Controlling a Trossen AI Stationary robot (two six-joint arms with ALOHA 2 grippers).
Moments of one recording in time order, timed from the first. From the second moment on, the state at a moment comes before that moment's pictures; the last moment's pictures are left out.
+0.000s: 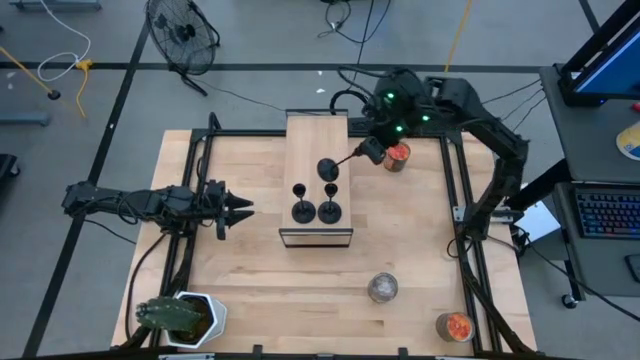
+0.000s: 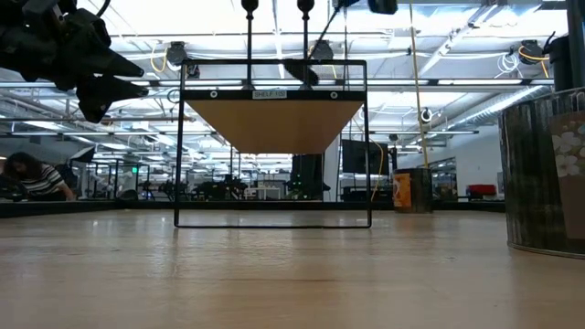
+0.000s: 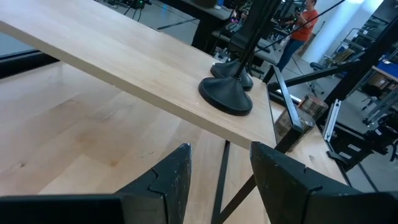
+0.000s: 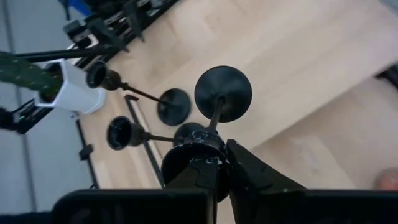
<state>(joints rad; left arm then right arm) -0.11 0.29 0.21 -0.11 -0.22 -0.45 -0.37 1.71 2.24 -1.42 -0.27 0.35</state>
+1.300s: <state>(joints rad) -0.11 0.29 0.21 -0.11 -0.22 -0.41 -0.33 1.84 2.23 -1.39 -0.37 0.26</state>
